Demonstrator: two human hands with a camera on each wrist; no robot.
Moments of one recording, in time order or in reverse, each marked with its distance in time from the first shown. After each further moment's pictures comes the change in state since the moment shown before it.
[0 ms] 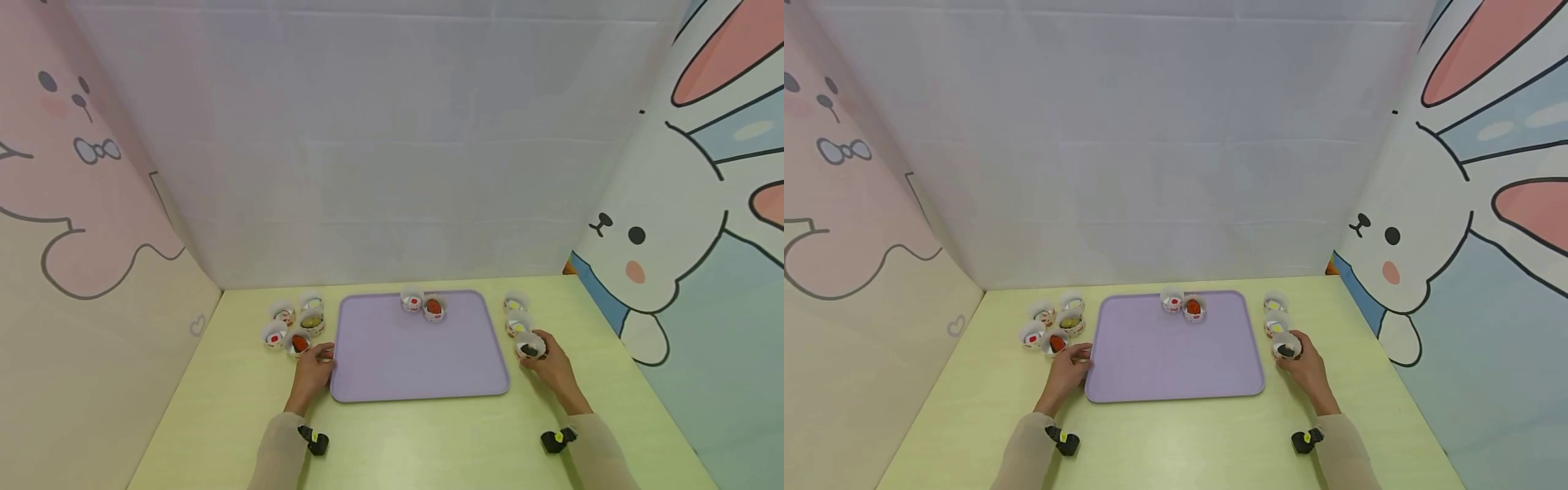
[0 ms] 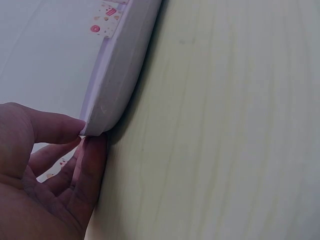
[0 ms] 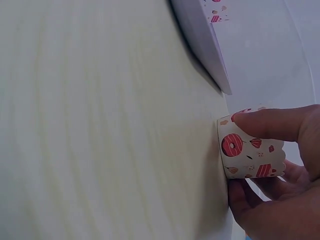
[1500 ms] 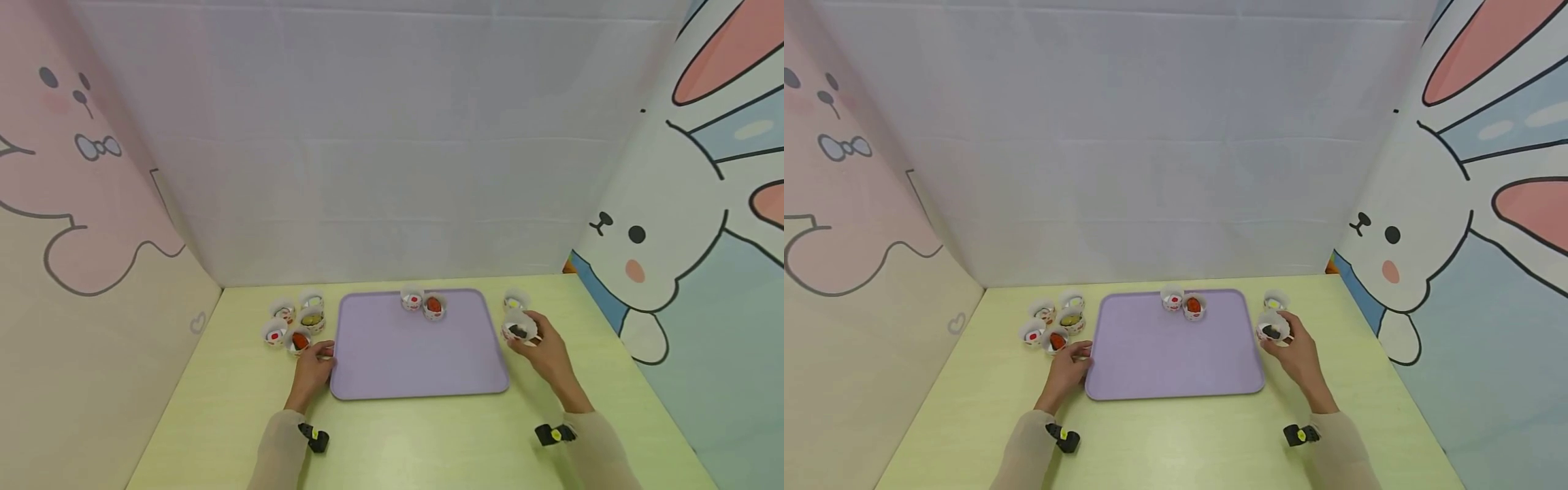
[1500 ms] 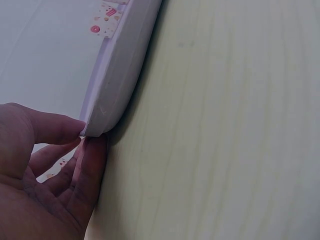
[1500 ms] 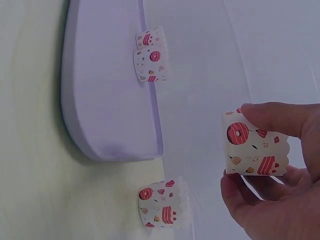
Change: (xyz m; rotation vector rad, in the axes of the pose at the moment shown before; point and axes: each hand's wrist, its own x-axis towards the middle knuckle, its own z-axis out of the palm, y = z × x) left_hand 0.000 0.000 0.001 0.017 0.014 0.001; right_hand -0.024 -0.070 -0.010 0.130 0.044 -0.144
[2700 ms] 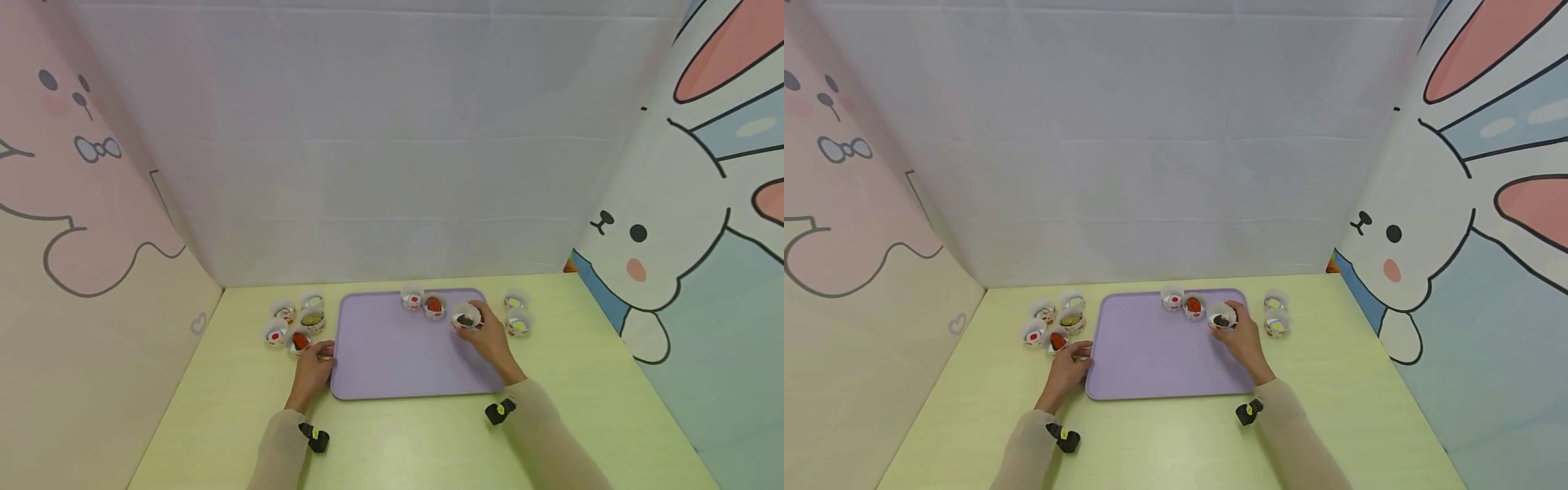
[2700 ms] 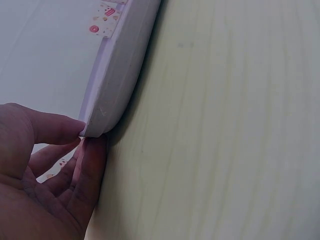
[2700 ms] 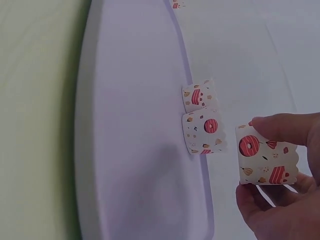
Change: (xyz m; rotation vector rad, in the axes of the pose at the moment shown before) left_hand -0.001 0.002 -0.001 -0.006 -0.015 -0.003; right_hand 0.044 -0.021 0.091 -0.031 0.001 -0.052
